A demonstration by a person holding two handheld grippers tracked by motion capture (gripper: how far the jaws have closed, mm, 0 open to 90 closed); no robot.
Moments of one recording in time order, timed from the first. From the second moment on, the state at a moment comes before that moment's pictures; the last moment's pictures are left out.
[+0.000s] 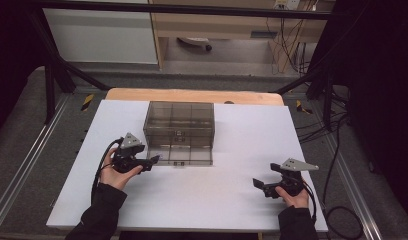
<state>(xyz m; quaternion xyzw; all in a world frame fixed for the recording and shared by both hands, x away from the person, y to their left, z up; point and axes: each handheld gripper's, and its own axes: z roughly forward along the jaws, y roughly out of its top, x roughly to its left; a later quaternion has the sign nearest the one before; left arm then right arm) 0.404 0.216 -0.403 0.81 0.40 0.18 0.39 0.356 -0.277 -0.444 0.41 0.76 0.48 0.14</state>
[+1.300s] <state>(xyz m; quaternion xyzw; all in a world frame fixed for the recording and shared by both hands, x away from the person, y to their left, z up) 0.376 0.208 -0.427 0.81 0.39 0.17 0.40 0.356 -0.276 -0.444 0.41 0.76 0.48 0.14</state>
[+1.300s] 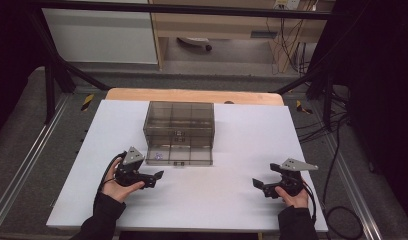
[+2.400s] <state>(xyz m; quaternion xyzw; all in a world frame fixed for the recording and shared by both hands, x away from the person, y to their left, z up) 0.368 0.189 -0.436 0.83 0.36 0.14 0.40 0.356 -0.277 -0.444 0.41 0.76 0.48 0.14</state>
